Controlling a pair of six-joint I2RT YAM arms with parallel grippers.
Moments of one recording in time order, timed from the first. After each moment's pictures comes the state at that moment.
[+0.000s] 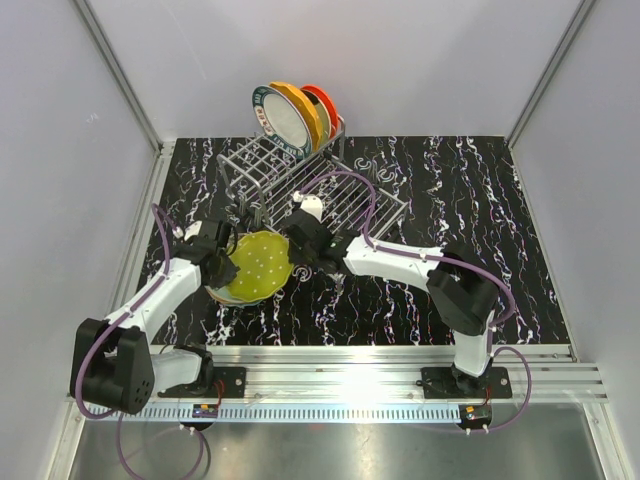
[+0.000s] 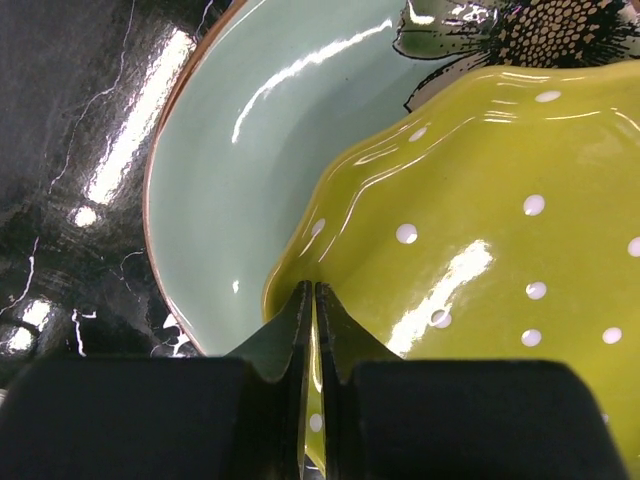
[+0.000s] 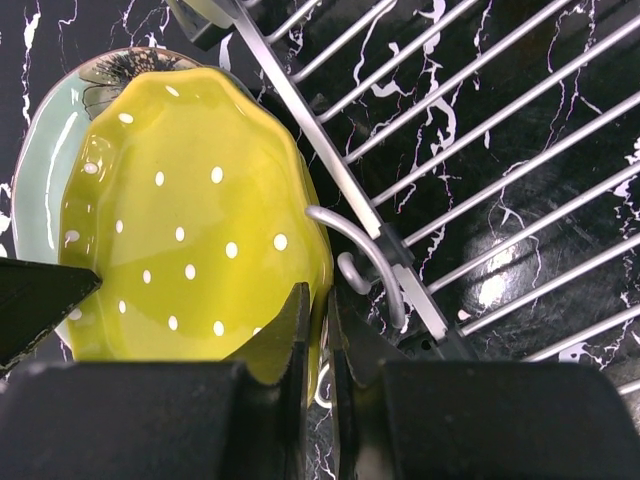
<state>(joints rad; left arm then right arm) -0.23 1.21 0.72 -0.67 -0.24 -0.86 0.99 1.89 1.38 -0.23 0.29 0.72</state>
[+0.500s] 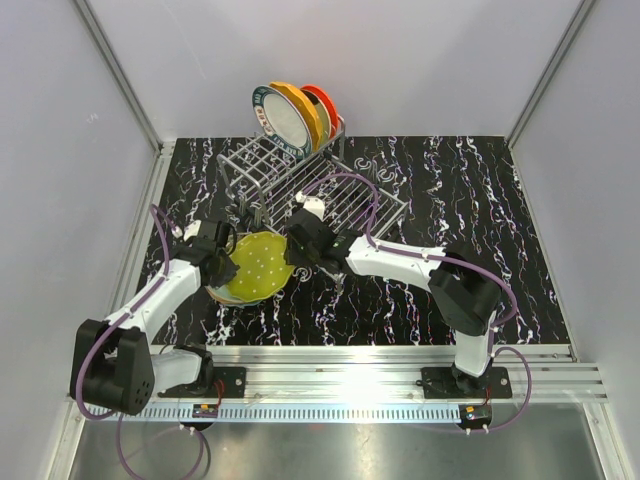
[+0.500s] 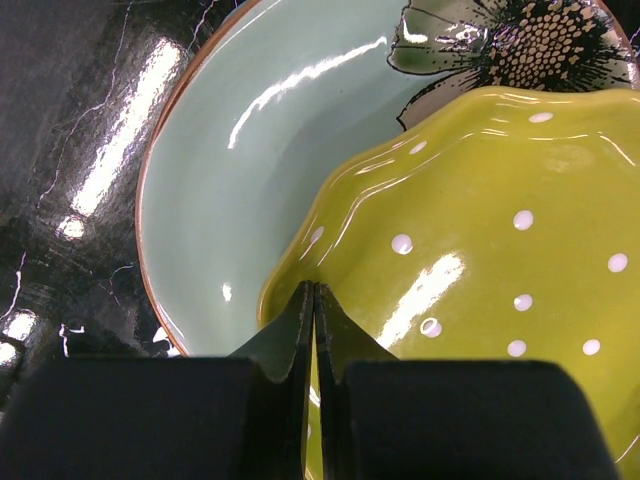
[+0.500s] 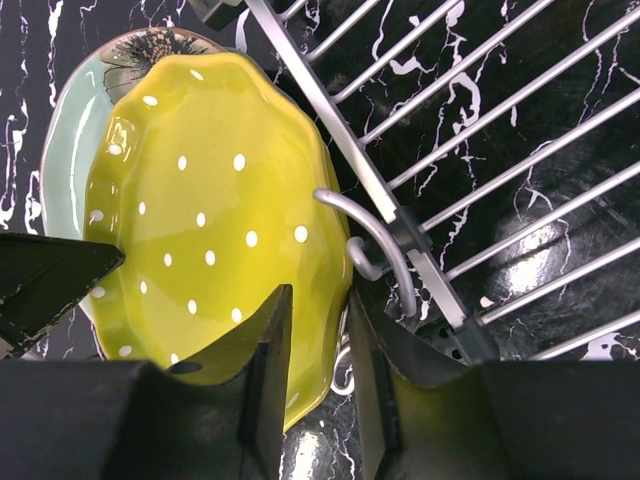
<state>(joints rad) -0.23 1.20 0.70 -0.63 -0.24 -0.87 0.97 1.88 1.36 -0.21 0.22 0.77</state>
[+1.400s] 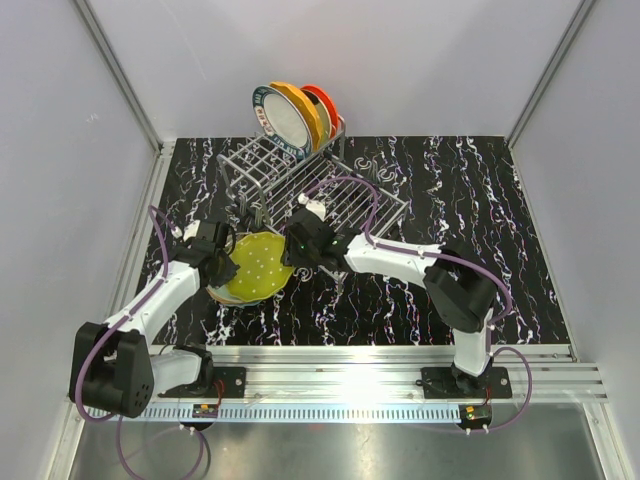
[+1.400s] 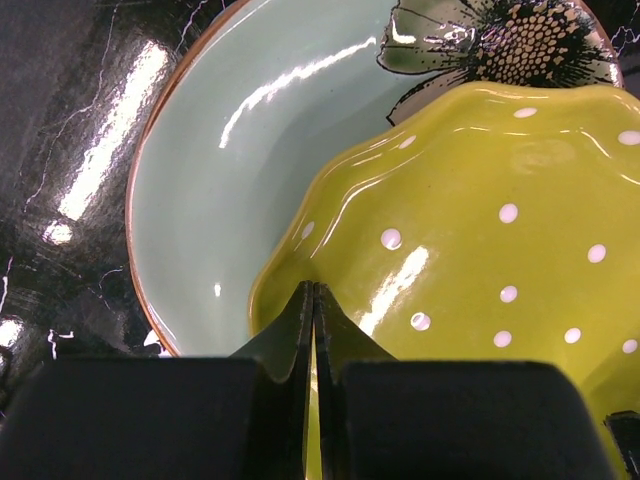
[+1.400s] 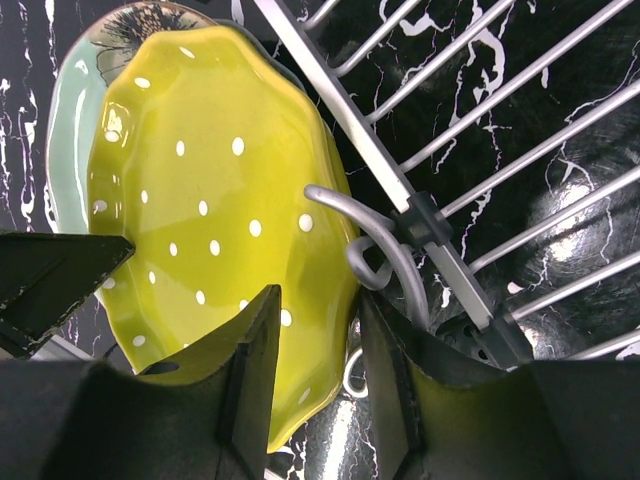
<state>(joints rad) -0.23 1.19 0.69 -0.61 -0.22 -0.86 0.96 1.91 1.36 -0.23 0.14 0.85</state>
